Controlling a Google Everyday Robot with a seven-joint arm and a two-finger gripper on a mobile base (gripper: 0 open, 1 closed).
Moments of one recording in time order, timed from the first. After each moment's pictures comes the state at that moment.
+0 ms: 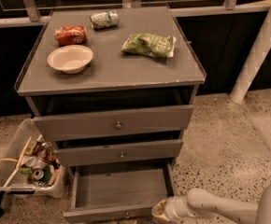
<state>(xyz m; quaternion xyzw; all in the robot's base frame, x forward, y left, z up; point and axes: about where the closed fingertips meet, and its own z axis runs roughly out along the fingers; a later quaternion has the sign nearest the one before) 0.432 -0.119 0.202 -0.58 0.74 0.23 0.27</state>
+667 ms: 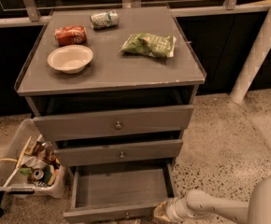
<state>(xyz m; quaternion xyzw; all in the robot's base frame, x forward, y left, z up) 0.433 -0.129 0.173 -0.58 0.75 0.21 0.25</state>
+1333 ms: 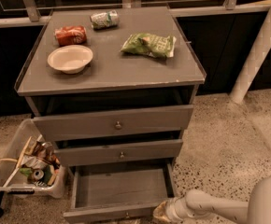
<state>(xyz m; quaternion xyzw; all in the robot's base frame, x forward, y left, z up) 0.433 -0.129 0.173 -0.58 0.75 0.21 0.25</state>
